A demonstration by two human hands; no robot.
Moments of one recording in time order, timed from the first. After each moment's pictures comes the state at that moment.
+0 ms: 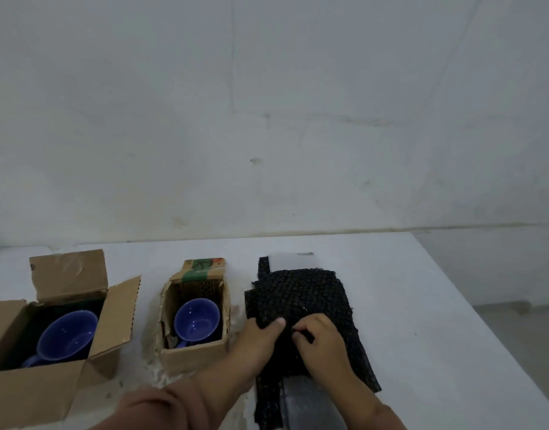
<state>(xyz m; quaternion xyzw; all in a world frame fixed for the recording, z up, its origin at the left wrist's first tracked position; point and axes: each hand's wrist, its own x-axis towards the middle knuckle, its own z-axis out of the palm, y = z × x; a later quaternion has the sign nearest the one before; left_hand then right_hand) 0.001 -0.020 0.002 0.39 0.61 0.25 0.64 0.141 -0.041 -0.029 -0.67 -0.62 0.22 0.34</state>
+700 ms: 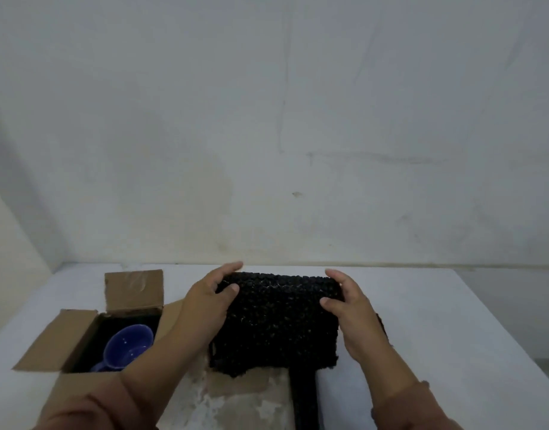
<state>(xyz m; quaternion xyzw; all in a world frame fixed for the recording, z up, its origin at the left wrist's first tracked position) -0.129 -0.002 0.111 0.55 0.59 0.43 0.40 0.104 0.008 0.079 -0.54 -0.44 0.51 0.50</state>
